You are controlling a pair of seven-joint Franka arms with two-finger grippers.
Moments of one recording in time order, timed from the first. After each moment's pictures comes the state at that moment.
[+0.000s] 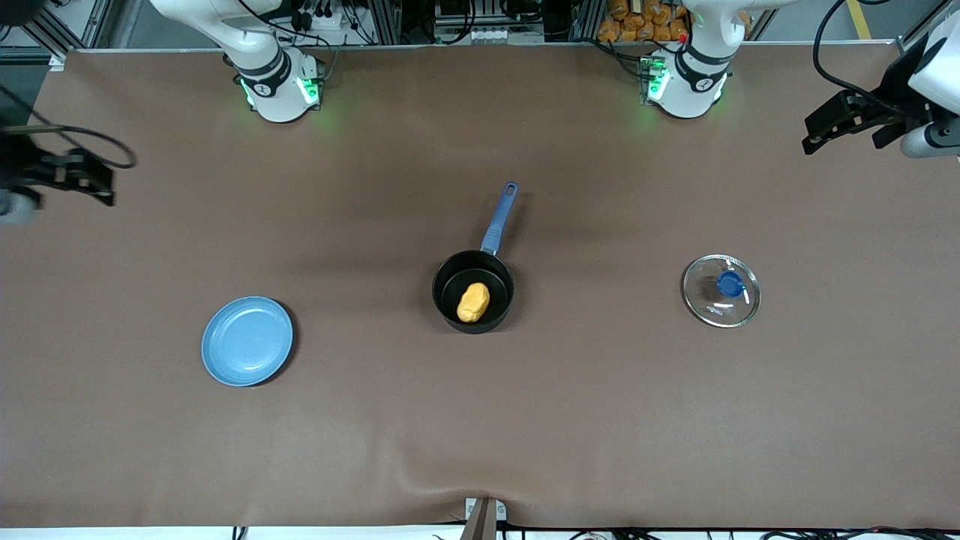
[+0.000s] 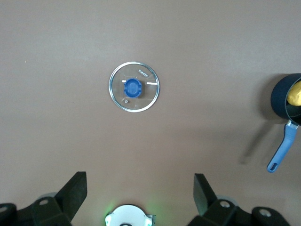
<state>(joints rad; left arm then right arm) 0.07 -0.09 -0.17 -1.55 -0.02 1.41 -0.17 0.05 0.15 -0.05 -1.25 -0.08 1.33 -0.10</state>
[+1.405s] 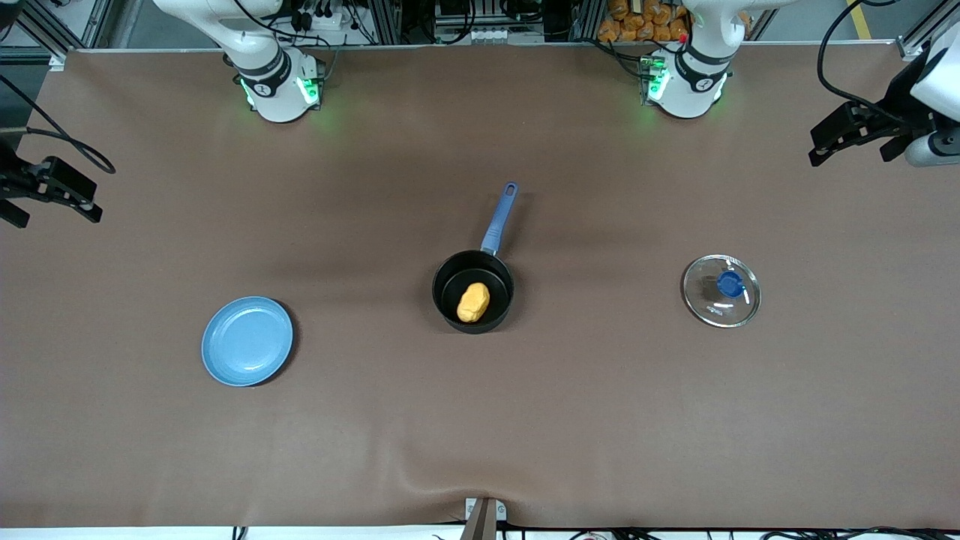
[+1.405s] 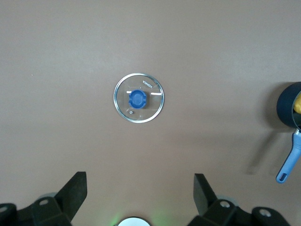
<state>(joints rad) 0.07 -0.10 -0.17 -1.57 0.00 1.47 -0.16 0.00 -0.02 -0.03 -1.55 0.00 1.66 -0.10</state>
